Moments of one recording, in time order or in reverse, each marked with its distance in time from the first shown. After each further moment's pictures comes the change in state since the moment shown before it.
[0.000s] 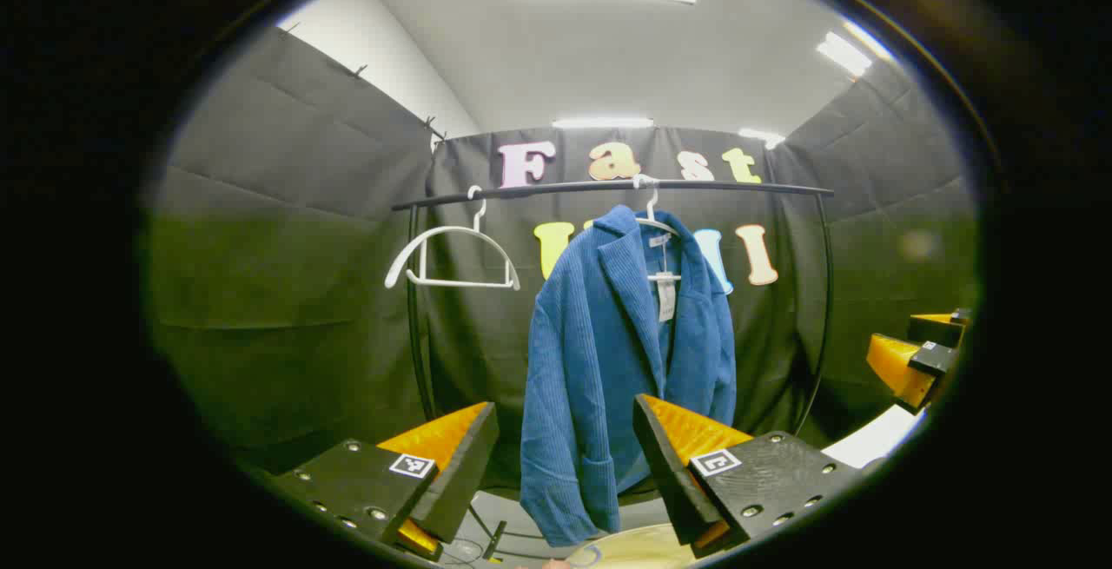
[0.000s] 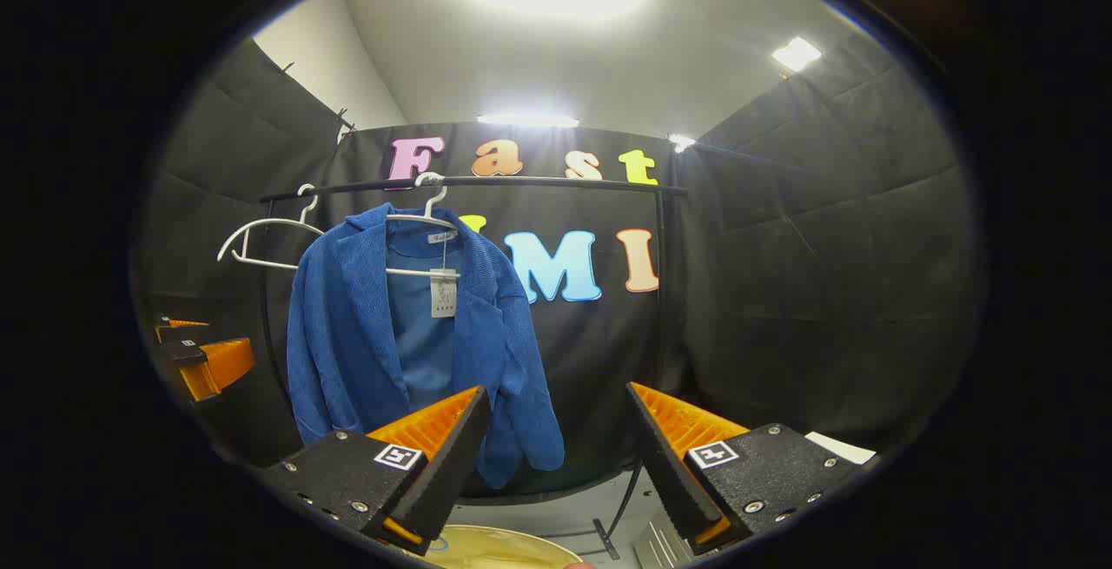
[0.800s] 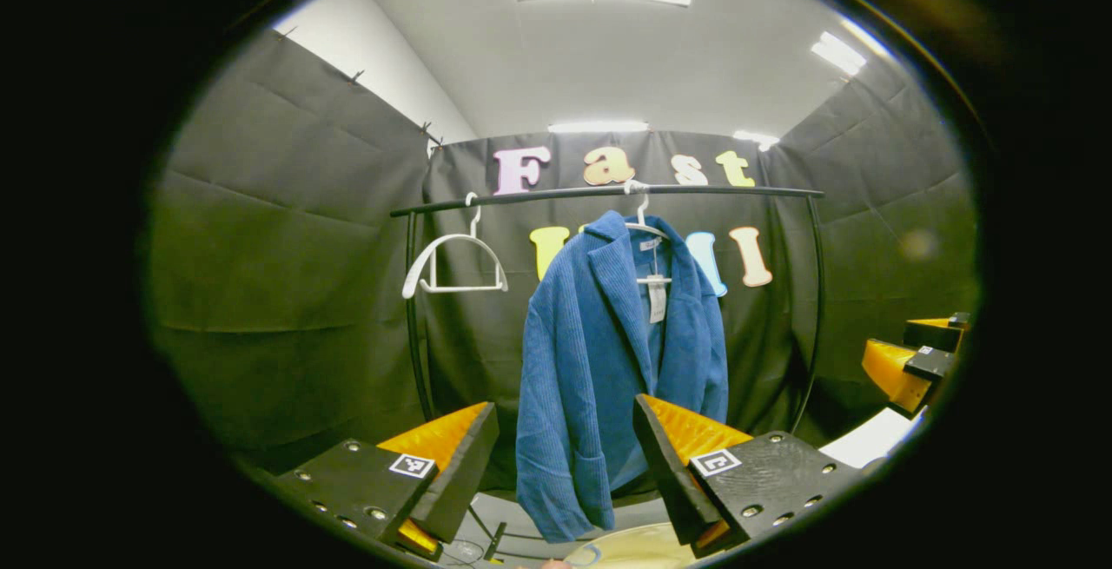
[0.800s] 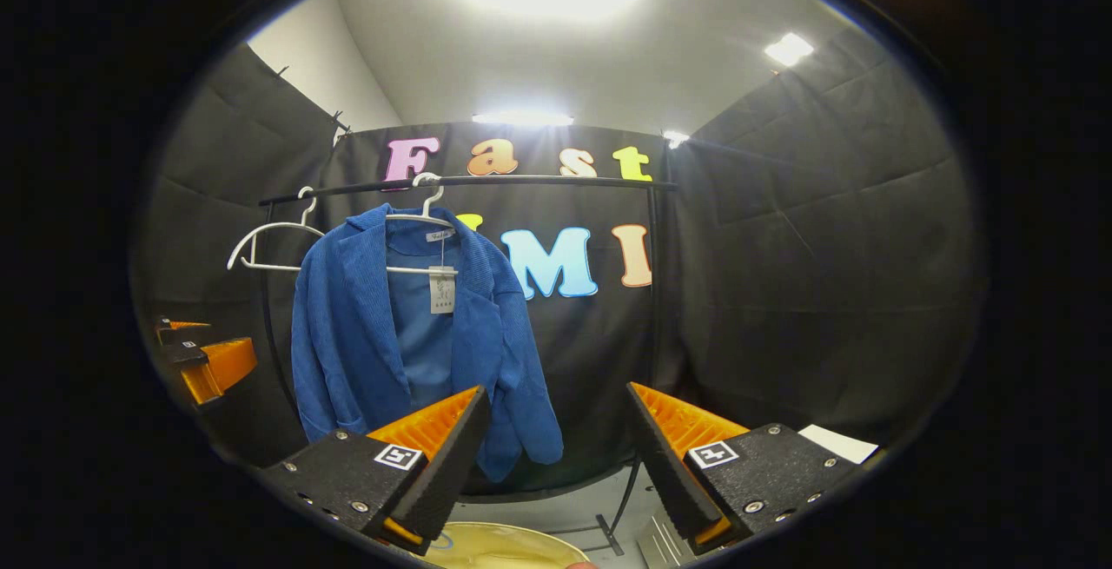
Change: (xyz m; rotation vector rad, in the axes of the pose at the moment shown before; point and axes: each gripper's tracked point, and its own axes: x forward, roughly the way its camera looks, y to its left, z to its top) left arm -0.014 -0.006 0.003 0.009 -0.016 -0.010; right arm -0.011 -0.003 -0.005 0.015 0.010 -0.011
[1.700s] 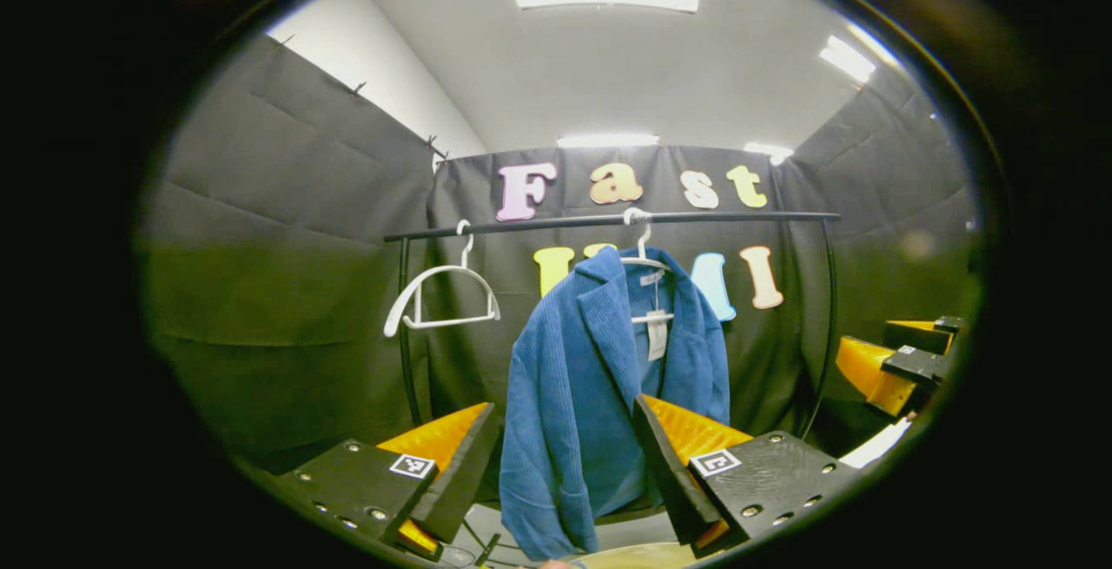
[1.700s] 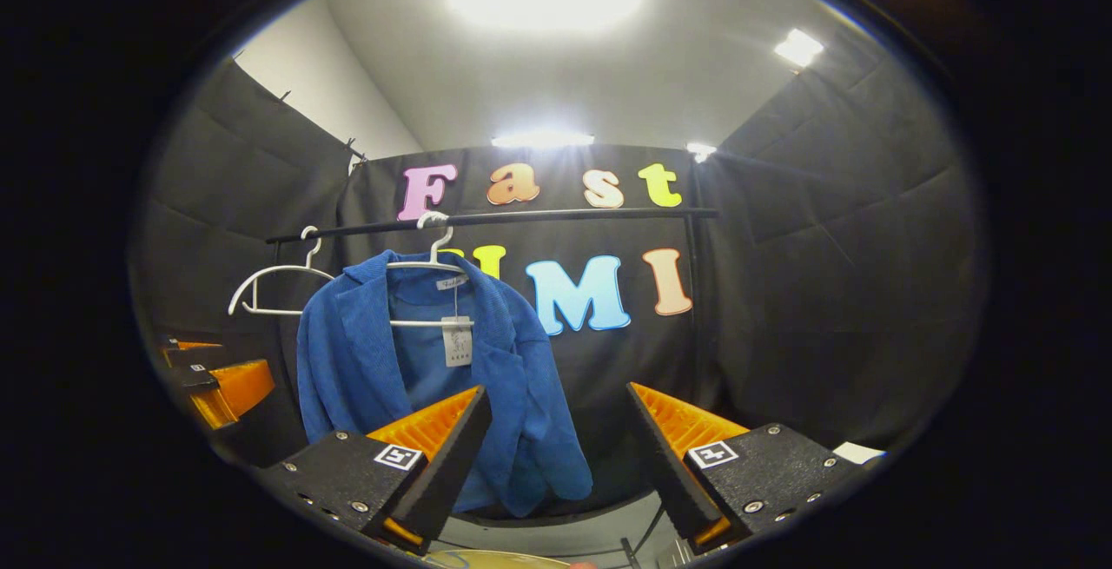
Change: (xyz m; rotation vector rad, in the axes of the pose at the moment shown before) left arm 0.045 -0.028 0.056 -0.022 -0.053 0.058; right arm 0.075 0.014 0.063 0.039 -0.088 0.127
